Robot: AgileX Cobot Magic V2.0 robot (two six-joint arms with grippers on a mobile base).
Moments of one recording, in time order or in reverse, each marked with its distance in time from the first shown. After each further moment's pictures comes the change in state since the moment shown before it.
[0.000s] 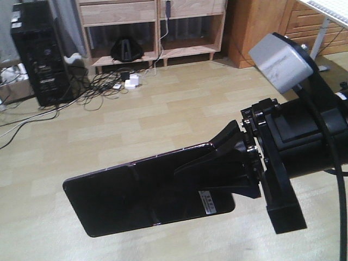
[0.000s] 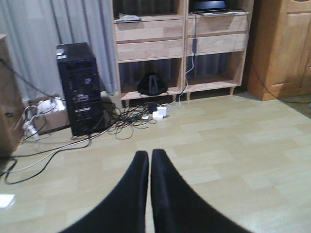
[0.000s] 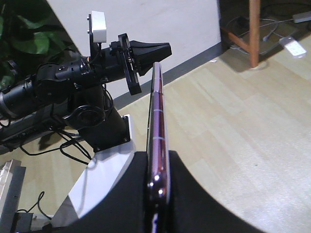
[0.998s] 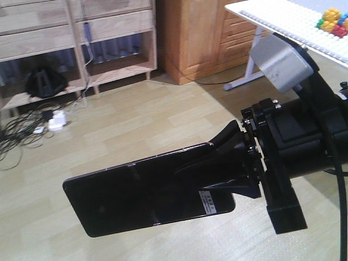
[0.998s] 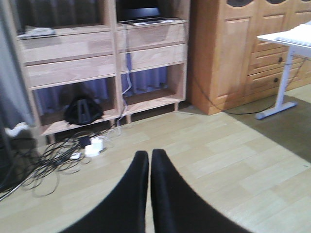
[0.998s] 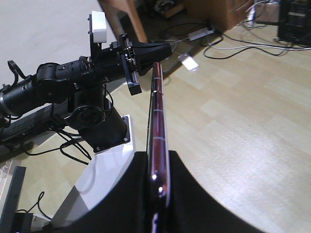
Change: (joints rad) left arm 0.000 0.000 0.000 0.000 0.000 0.000; right arm 0.000 0.000 0.000 0.000 0.000 0.000
